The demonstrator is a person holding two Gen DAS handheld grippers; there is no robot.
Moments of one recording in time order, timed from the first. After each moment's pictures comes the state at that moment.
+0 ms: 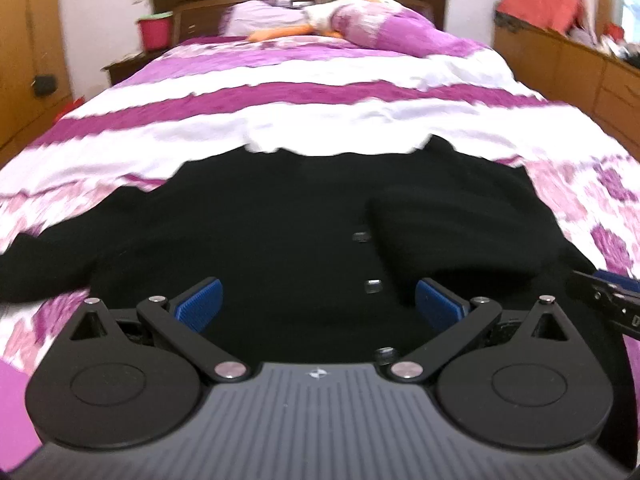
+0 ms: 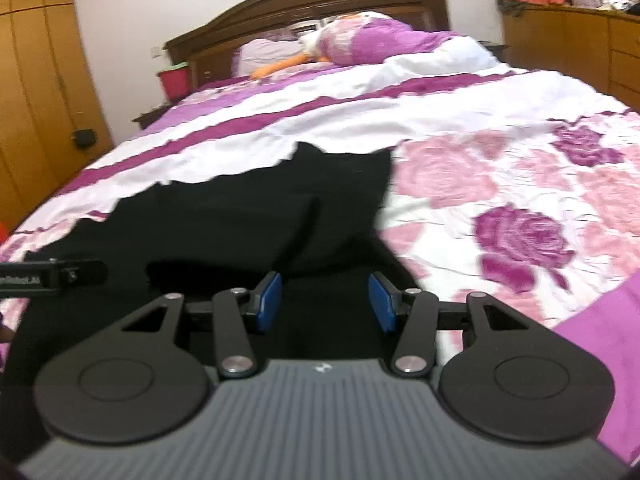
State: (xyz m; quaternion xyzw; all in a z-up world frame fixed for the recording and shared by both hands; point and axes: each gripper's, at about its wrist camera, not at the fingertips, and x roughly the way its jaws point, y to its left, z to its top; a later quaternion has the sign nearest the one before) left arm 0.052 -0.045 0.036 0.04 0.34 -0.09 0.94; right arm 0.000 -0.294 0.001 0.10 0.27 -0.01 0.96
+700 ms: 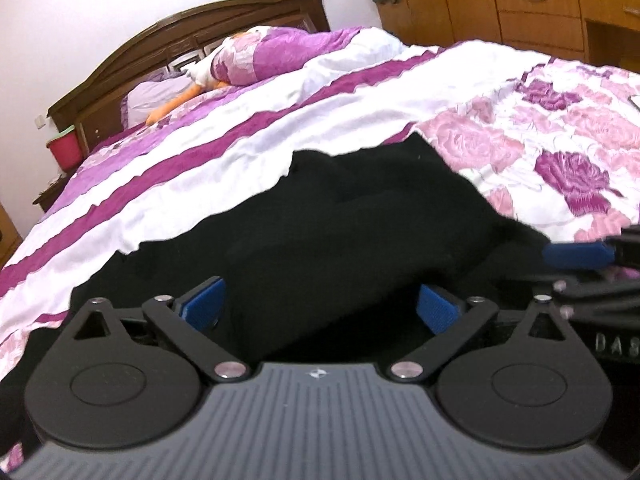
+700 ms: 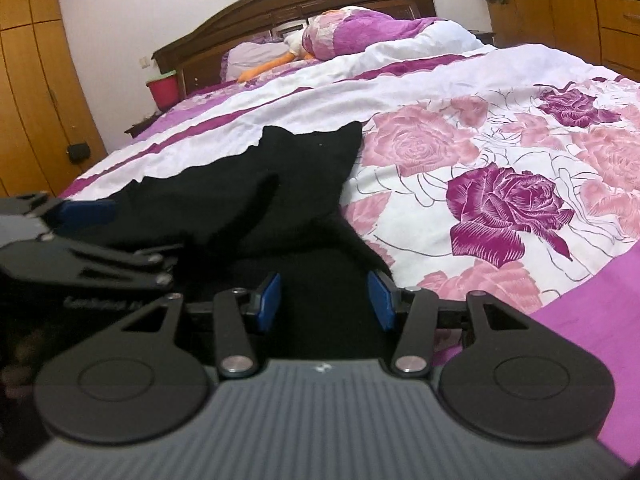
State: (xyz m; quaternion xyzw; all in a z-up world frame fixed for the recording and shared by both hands) left arm 0.077 -0.162 -0.002 0.21 0.26 -0.20 0.92; right arm 0.006 -0.318 -0.038 0.13 0.27 -0.01 0.96
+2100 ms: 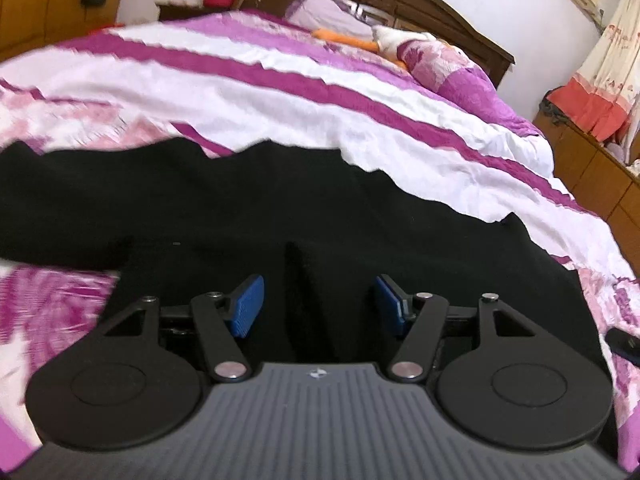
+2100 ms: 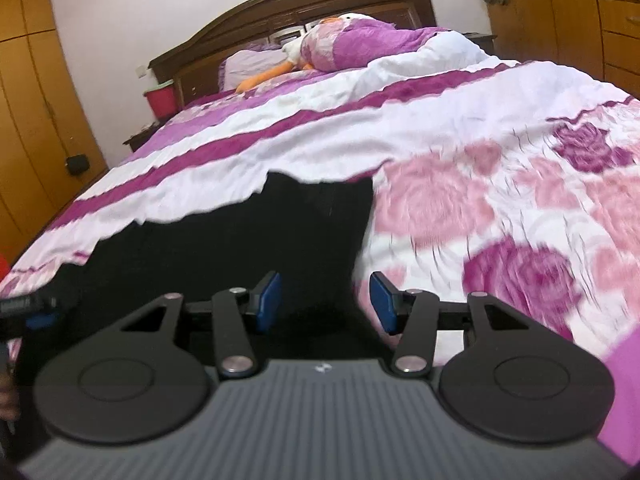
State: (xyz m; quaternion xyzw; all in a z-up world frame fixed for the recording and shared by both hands) left arm 0.130 0.064 -0.005 -0.15 0.33 -0.06 0.93; right arm 0.055 -0.326 0.005 0.14 0.27 -0.01 0.95
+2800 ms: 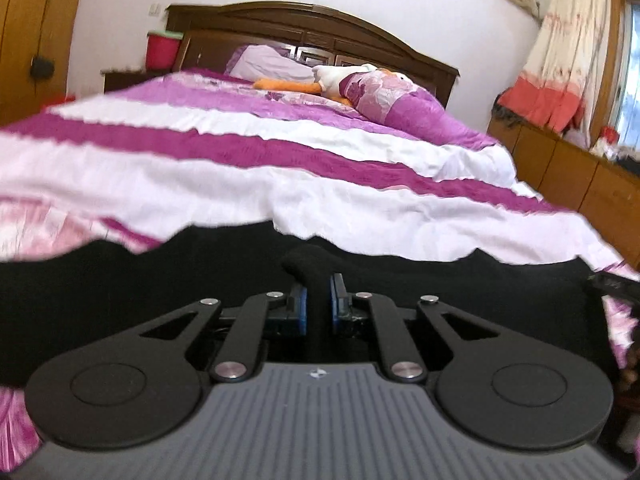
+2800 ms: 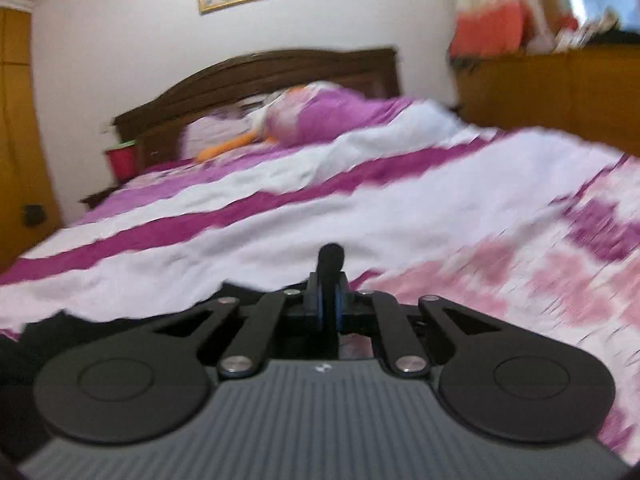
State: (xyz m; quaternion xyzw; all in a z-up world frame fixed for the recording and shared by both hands) left arm 0.164 0.021 0.014 -0.07 0.25 -0.11 0.96; right arm 0.130 -0.330 -0.002 0.10 0.15 -0.10 0.98
